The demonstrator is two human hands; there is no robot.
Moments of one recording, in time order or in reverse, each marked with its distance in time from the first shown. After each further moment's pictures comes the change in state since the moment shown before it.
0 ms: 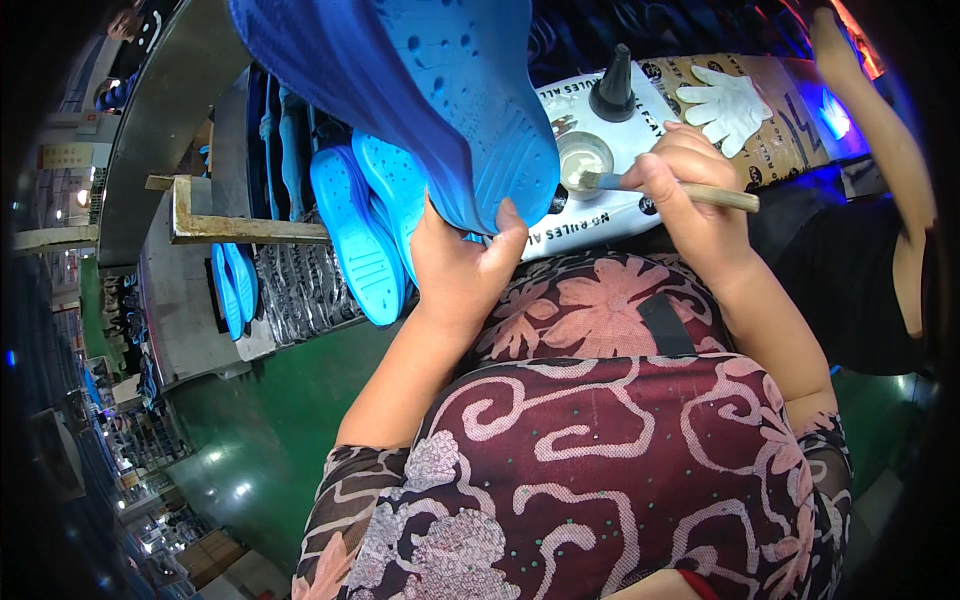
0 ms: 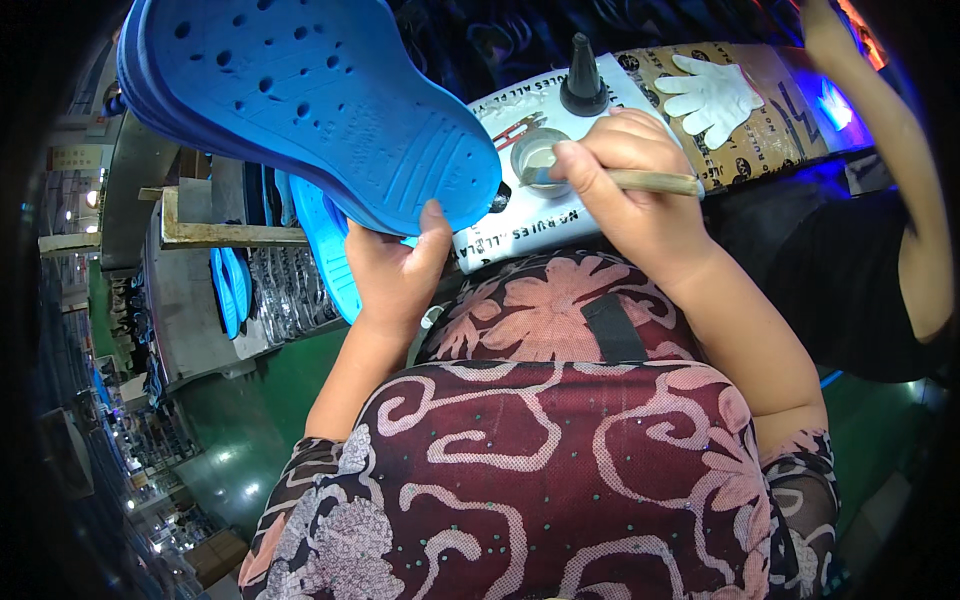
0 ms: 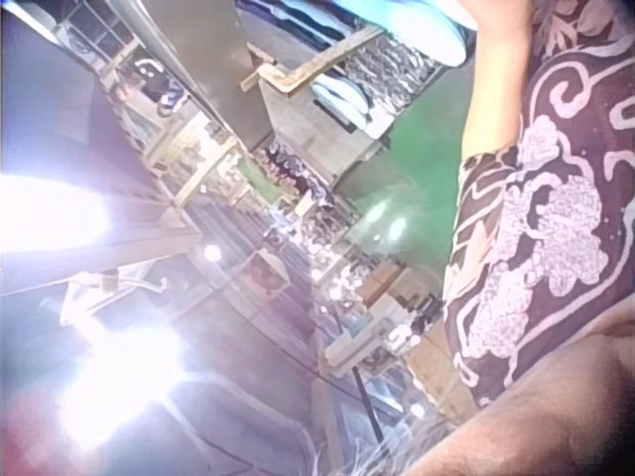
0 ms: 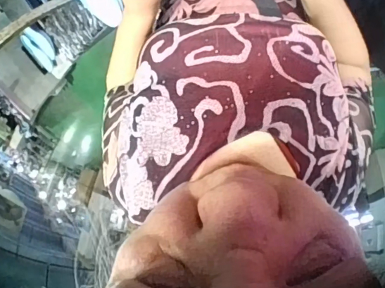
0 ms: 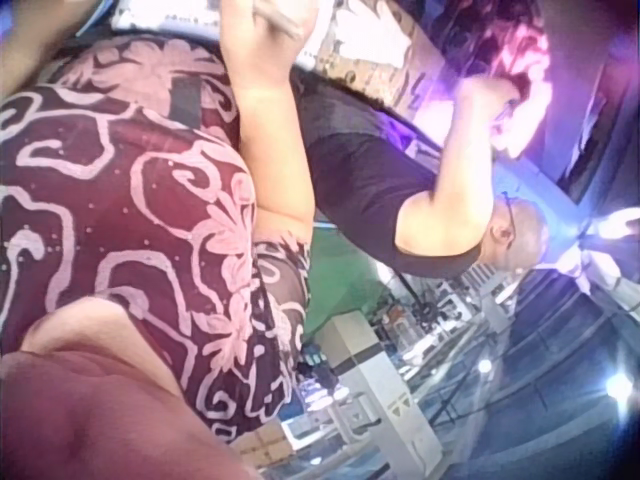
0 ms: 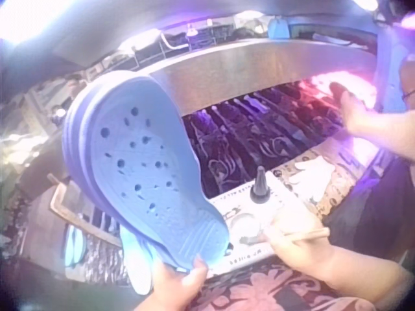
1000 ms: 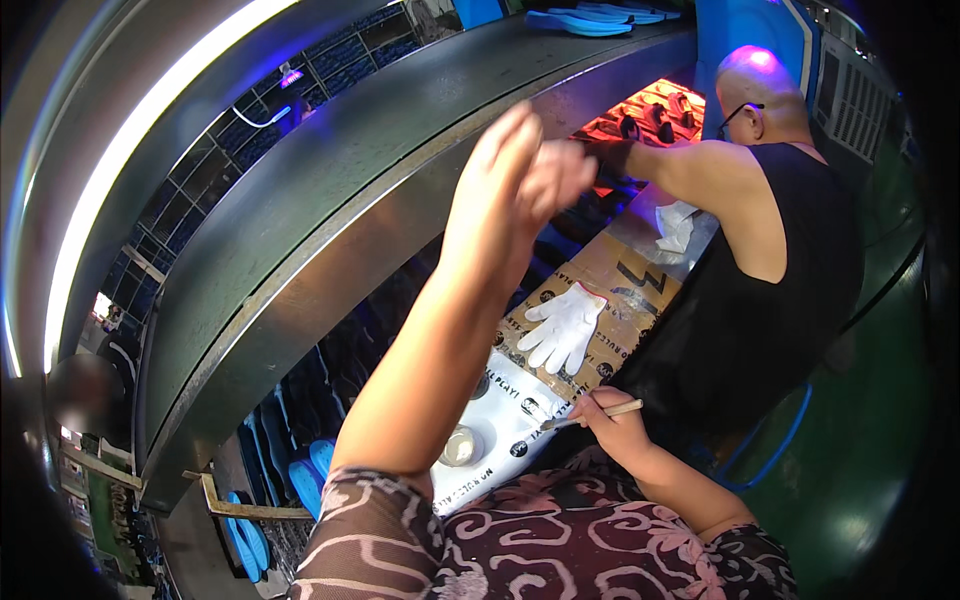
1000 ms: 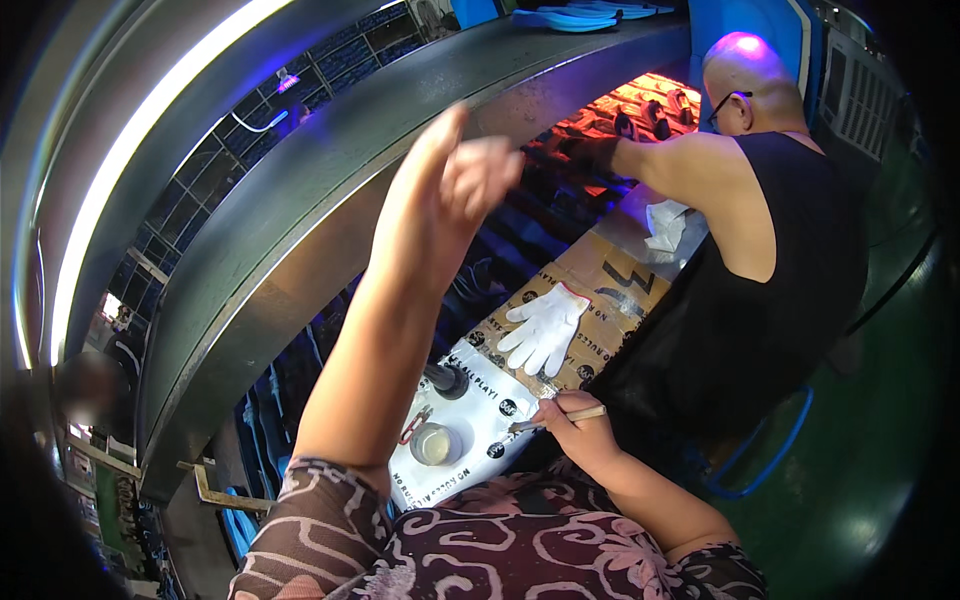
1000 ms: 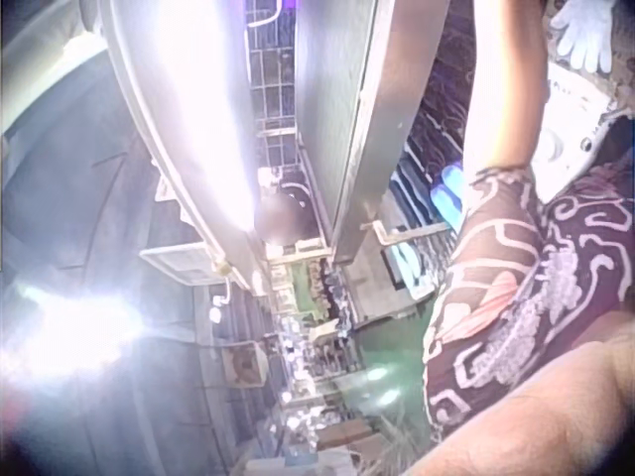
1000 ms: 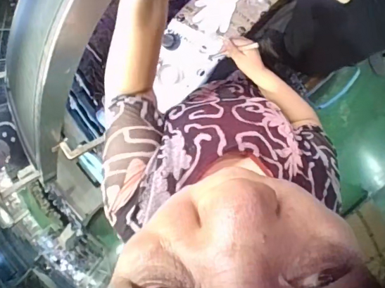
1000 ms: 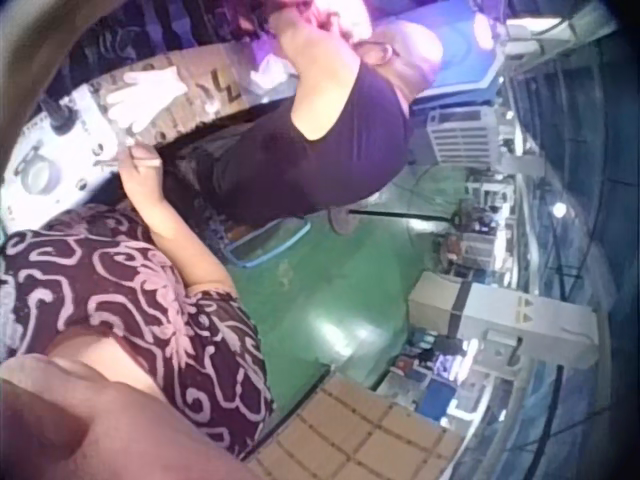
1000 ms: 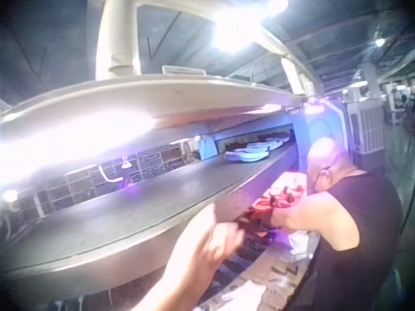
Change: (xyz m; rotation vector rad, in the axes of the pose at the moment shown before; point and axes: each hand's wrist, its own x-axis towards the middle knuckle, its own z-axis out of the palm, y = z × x) left_hand 0.236 0.247 0.254 -1.226 -0.734 -0.236; right_hand -0.090 0.076 -0.113 0.217 0.412 0.490
